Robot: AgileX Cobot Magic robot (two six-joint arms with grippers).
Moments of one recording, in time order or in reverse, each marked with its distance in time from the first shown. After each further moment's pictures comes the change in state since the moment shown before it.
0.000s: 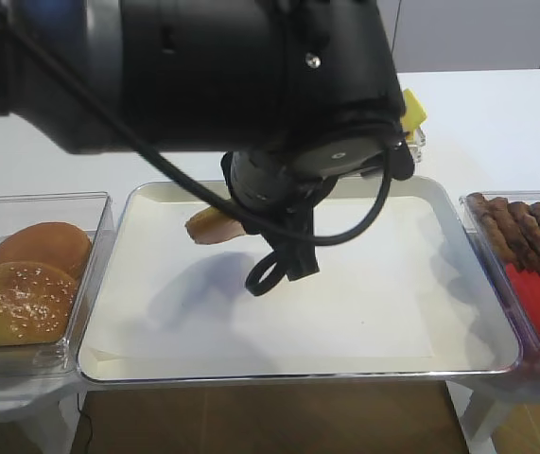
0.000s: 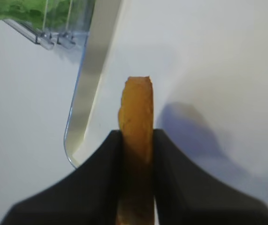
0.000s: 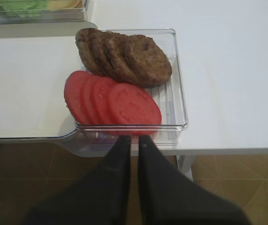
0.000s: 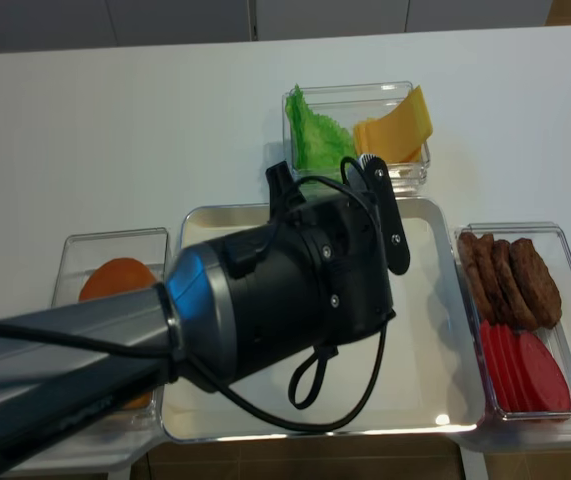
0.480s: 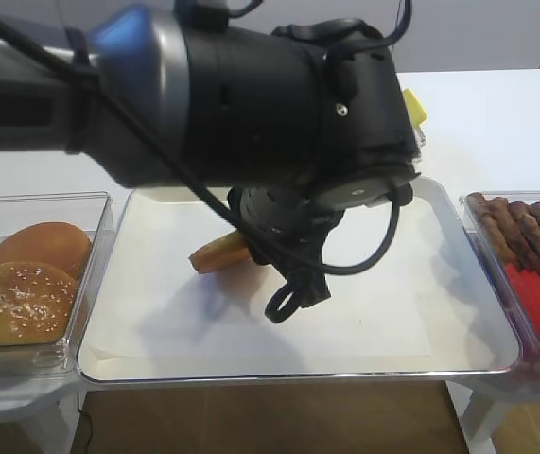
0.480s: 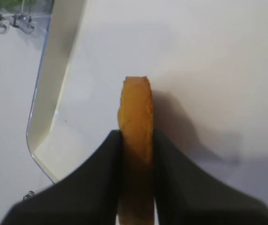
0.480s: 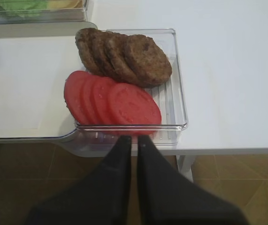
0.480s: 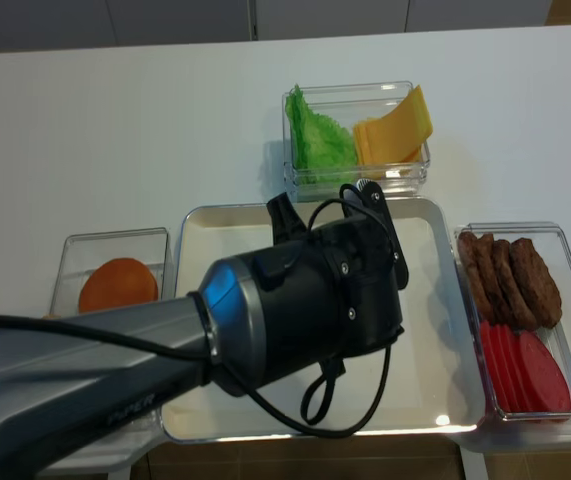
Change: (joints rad) left arm -0.002 0.057 -0.002 -0.045 0.007 -0.075; right arm 0.000 0.000 0.000 0.000 0.000 0.000
